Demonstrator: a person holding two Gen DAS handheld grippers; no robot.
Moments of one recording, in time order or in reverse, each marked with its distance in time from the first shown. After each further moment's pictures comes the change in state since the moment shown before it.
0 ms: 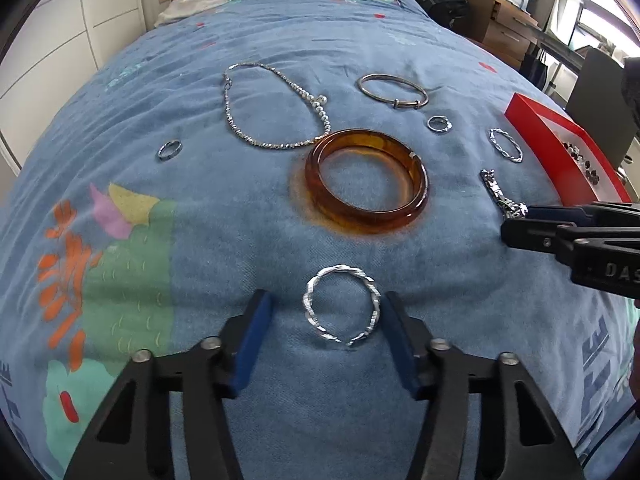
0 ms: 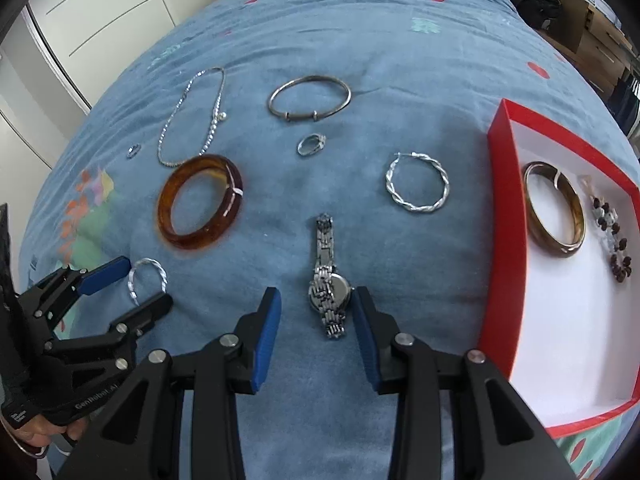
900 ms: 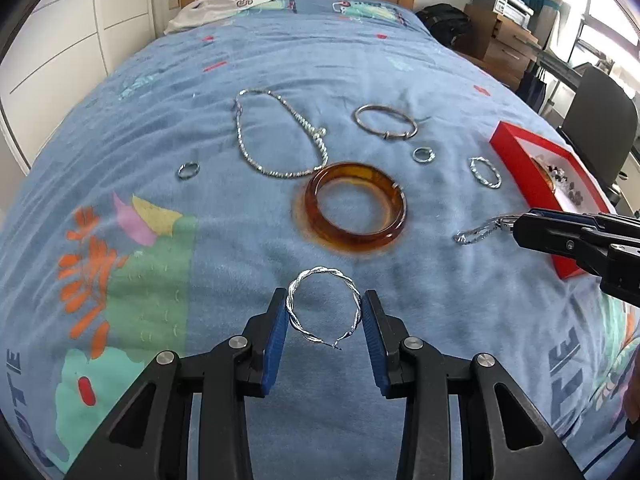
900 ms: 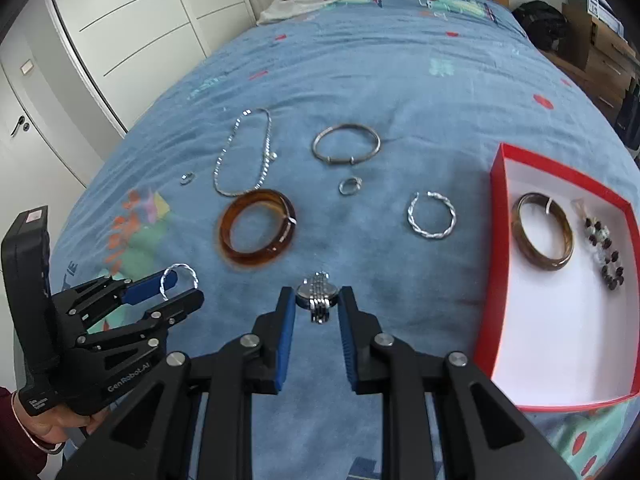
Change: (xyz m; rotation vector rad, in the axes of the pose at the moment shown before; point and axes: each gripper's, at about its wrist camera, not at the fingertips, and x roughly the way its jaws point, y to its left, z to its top) left arm -0.035 -0.004 0.005 -0.035 -0.049 -0.007; right arm -0.056 0.014 -0.006 -0.017 -0.141 0.103
